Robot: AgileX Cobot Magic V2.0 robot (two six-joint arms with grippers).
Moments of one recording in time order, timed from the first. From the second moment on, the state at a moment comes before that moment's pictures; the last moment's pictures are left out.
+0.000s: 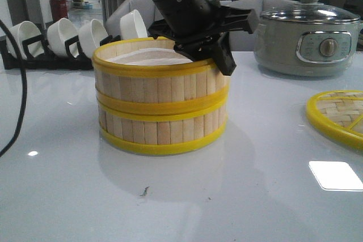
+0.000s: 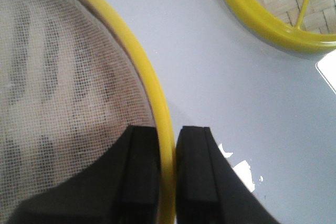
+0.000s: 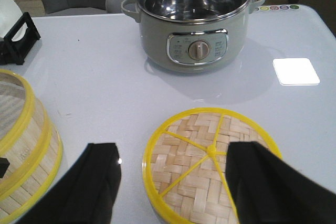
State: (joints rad) left arm -0.69 2.04 -1.72 -0.35 0.73 0.19; right arm -0.06 0.79 -0.74 0.10 0.38 0.02
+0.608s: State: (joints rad) left arm -0.68 2.02 -1.73 -0.34 0.71 0.19; right arm -0.06 0.79 -0.74 0.10 0.38 0.02
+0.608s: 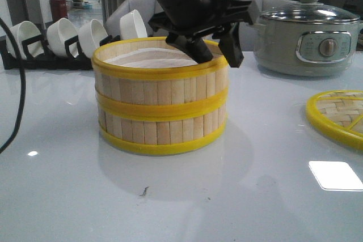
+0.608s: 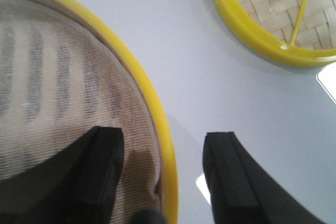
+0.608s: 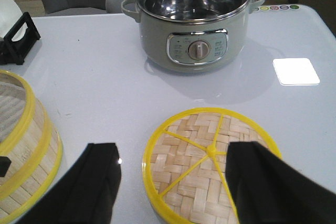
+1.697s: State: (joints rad) left arm 0.00 1.12 -1.38 -0.31 0.83 0.19; right arm -0.06 0.79 -0.74 0.10 0.38 0.02
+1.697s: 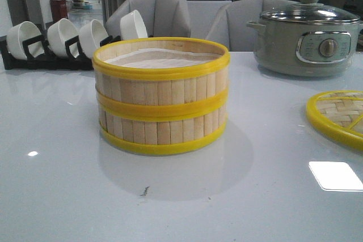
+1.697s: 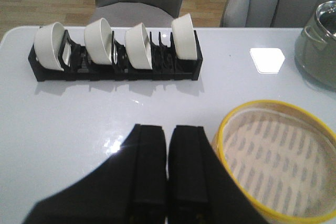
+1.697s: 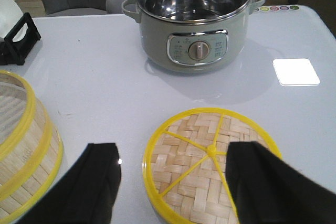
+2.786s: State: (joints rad) left arm -0.08 0.60 -0.55 -0.31 0.52 0.19; right arm -0.03 0.79 -0.74 0.12 0.42 0.02
